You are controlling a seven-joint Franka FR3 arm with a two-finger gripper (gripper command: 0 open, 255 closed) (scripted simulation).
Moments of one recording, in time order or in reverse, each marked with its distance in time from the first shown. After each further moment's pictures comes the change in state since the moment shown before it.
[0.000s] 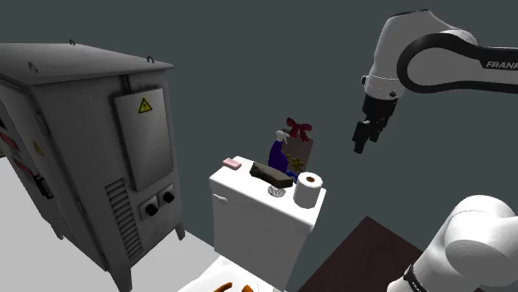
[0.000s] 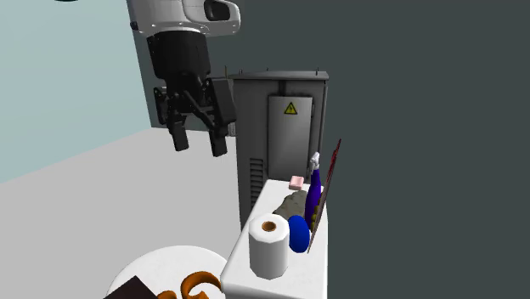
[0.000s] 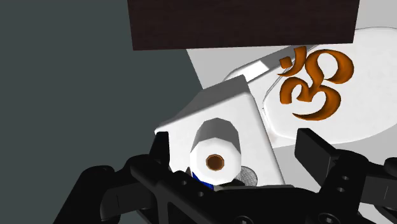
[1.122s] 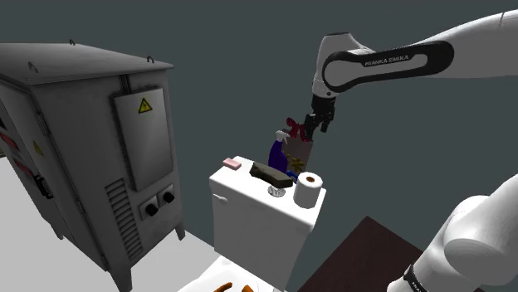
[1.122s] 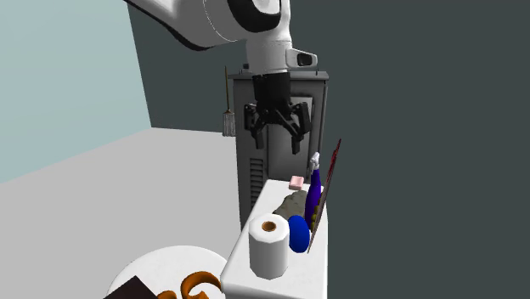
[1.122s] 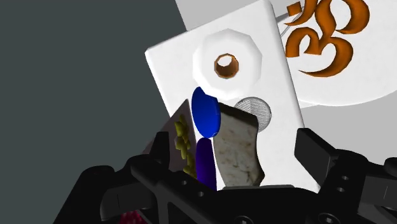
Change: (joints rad) arm -0.021 0.569 -0.063 0.310 -0.005 0.289 -0.065
